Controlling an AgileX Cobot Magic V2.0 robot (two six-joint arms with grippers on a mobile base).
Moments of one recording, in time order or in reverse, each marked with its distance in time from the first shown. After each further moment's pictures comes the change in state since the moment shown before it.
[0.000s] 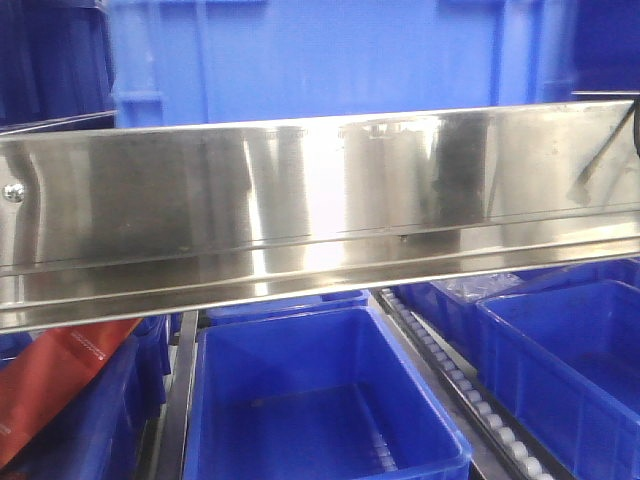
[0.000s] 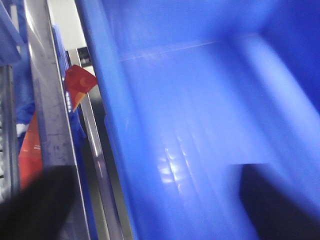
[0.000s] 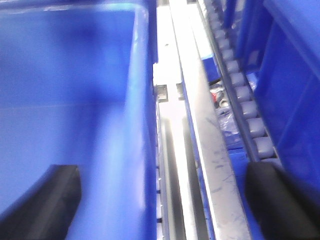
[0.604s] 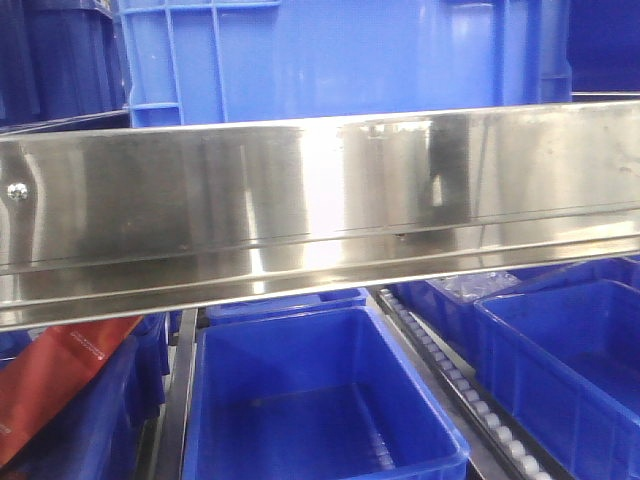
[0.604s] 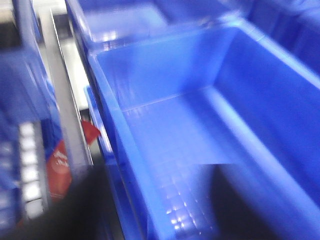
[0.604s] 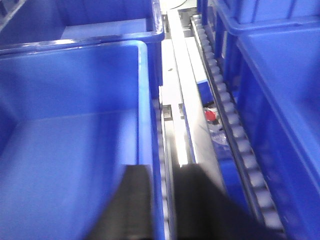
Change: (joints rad) left arm 0.000 -0.292 0.037 0.000 0.004 0.063; right arm 0.000 -0.240 -0.028 0.016 0.174 0.000
